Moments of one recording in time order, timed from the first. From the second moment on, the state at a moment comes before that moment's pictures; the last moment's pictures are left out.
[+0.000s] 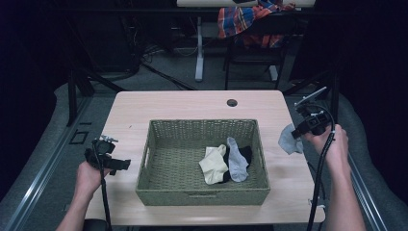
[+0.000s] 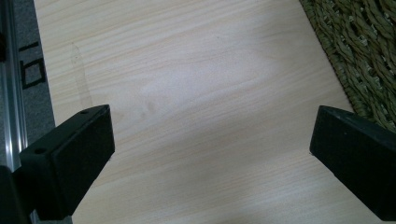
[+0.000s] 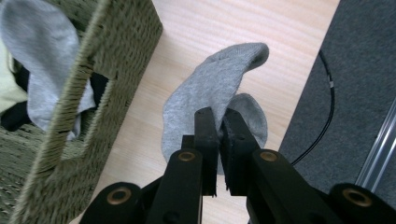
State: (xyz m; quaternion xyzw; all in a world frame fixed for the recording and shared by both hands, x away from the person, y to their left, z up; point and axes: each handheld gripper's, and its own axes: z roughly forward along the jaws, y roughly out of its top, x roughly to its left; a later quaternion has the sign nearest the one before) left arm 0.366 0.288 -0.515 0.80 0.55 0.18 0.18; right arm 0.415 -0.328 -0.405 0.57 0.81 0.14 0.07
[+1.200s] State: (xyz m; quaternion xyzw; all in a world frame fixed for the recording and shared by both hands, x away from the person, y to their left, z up) left arm 0.365 0.288 -0.515 0.80 0.55 0.18 0.19; right arm 0.437 -0.325 -0.478 0.59 0.80 0.09 0.01
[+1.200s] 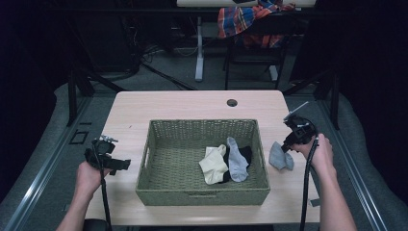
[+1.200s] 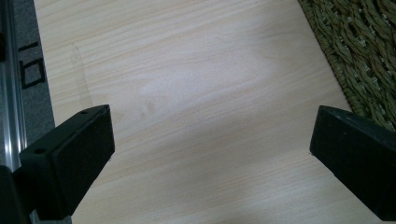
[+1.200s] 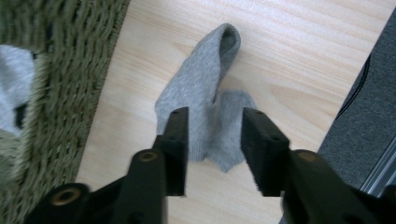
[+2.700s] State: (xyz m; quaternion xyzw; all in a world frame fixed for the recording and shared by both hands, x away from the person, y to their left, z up) left arm 0.367 0.287 -0.516 0.80 0.55 0.18 0.18; right arm 0.413 -0.180 -0.406 0.40 0.90 0.19 0.03
